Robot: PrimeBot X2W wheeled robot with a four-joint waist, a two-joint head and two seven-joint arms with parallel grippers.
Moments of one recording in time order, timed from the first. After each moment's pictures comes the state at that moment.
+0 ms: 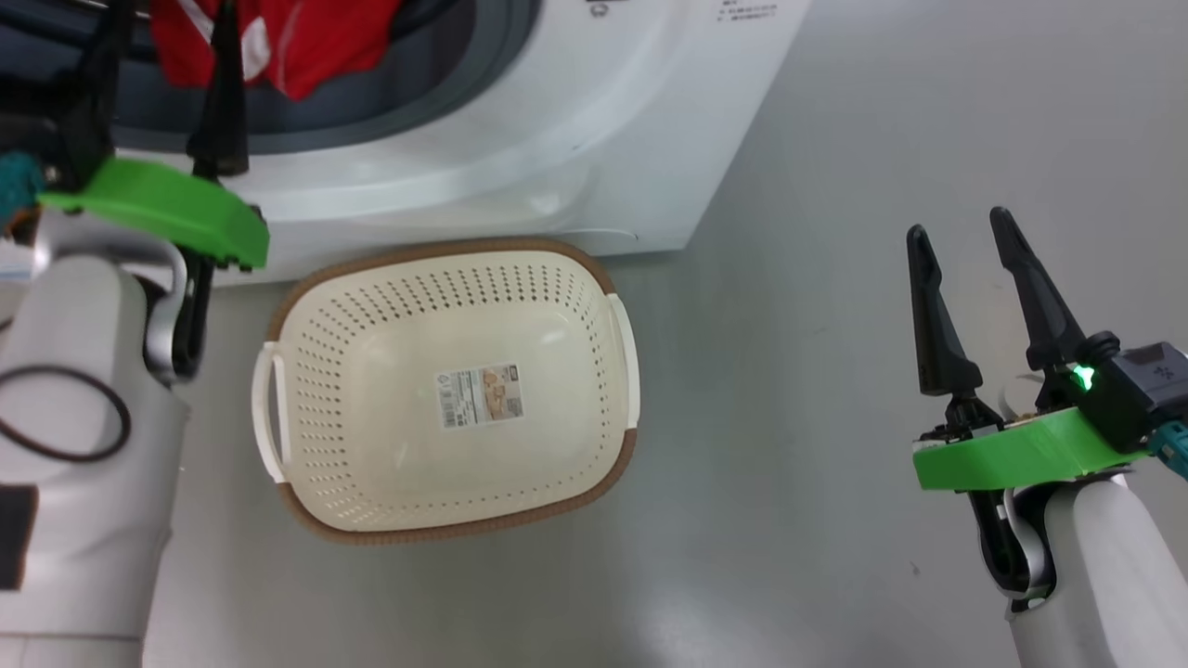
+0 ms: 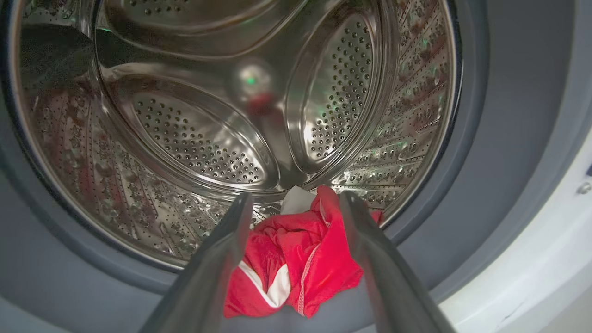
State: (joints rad) left arm -0.94 0.22 -0.16 0.66 -0.28 -0.06 -0.25; right arm -0.29 -0.05 -0.02 0.11 0.23 0.12 -0.26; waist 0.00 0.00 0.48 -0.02
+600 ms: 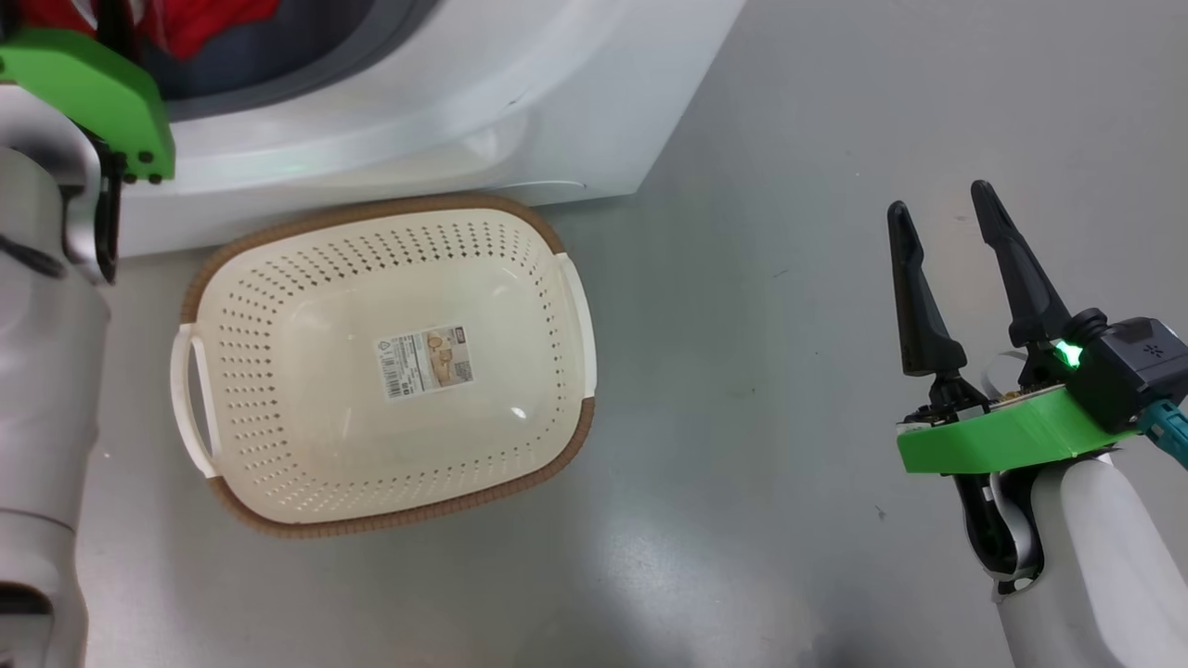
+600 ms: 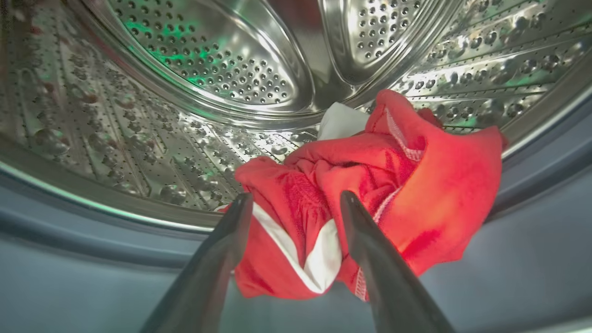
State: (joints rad) left arm -1.24 0.24 -0.21 1.08 -0.20 0.03 -0.16; right arm -0.34 -0.05 0.02 0.12 0.25 0.12 -0.26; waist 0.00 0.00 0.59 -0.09
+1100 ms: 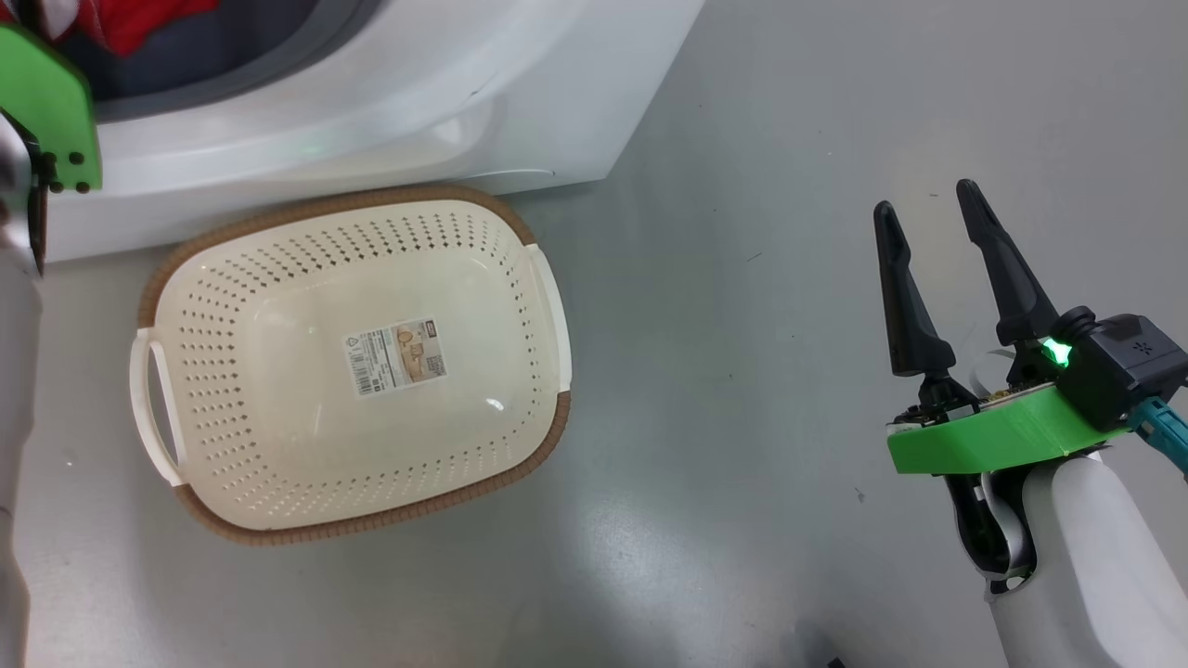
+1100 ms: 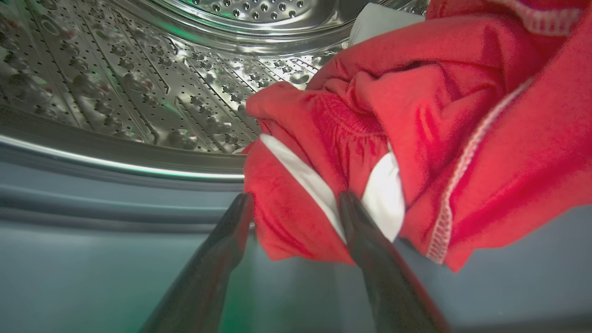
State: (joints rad) left arm -1.34 0.30 -0.27 1.24 -0.14 0.07 -0.01; right arm -0.34 -0.05 0.04 0.12 0.26 0.12 -0.26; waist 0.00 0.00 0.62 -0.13
